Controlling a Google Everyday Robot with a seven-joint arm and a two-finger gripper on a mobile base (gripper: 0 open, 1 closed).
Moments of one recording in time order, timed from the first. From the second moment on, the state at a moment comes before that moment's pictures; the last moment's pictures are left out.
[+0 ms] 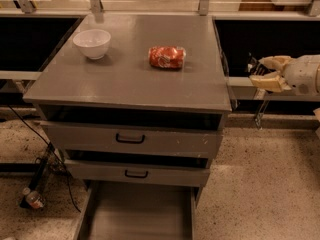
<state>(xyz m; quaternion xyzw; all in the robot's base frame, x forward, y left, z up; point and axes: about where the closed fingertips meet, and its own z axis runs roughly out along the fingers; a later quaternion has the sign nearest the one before) 0.627 -0.302 0.862 -0.46 0.71 0.08 0.52</state>
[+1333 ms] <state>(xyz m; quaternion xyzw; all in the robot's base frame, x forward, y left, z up) 0.599 -0.258 0.947 -0.52 0.64 0.07 0.57</state>
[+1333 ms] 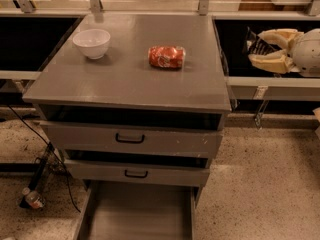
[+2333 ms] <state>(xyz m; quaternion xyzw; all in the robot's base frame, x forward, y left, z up) 0.582 -0.226 0.938 -0.54 0.61 0.12 0.58</state>
